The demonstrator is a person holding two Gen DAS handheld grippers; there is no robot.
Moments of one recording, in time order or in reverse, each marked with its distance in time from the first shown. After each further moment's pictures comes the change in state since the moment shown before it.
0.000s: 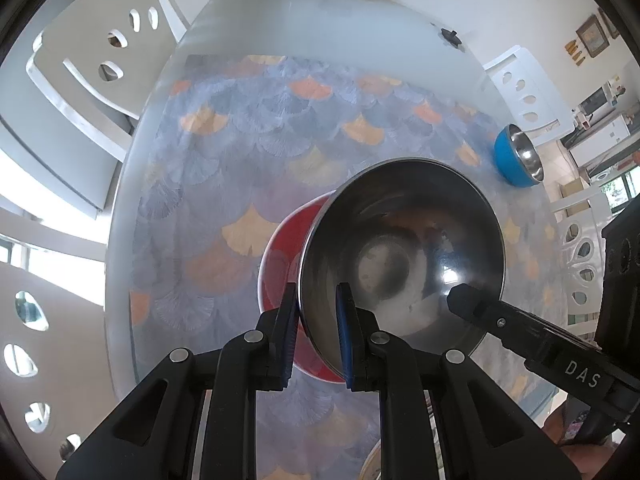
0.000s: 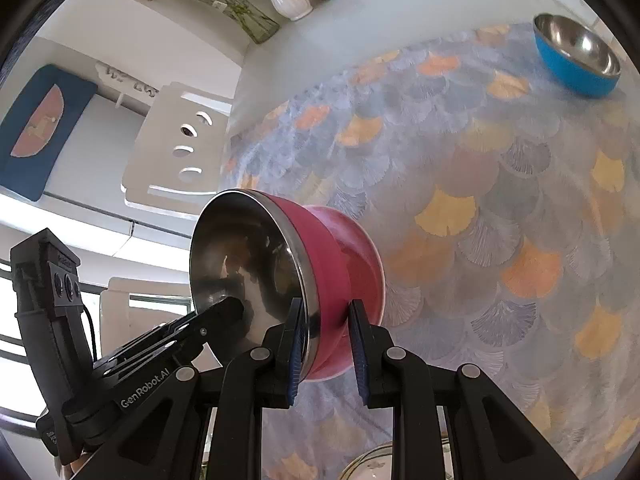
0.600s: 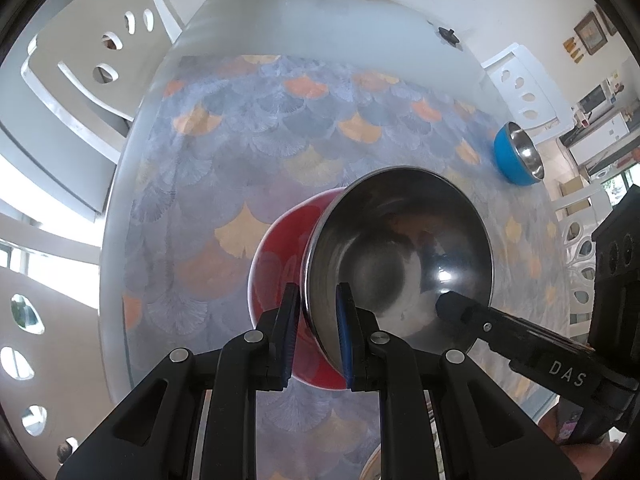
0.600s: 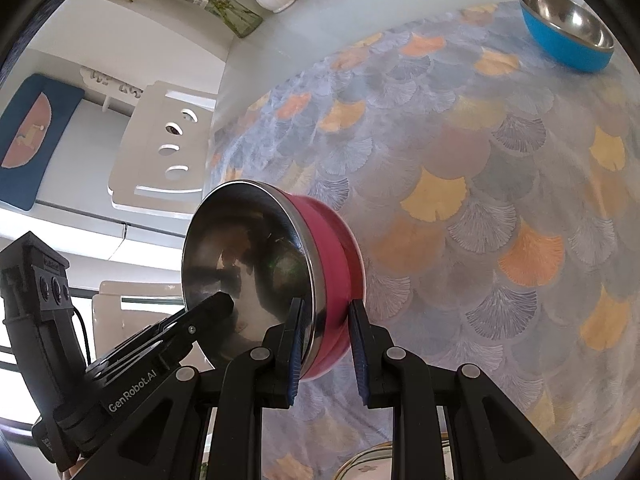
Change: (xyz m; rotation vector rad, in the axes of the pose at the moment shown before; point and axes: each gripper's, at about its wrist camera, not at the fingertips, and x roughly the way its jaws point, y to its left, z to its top) left arm 0.004 -0.003 -0.002 0.001 -0.005 -0.004; right arm 0.011 -0.012 -0.001 0.035 0.029 -0.010
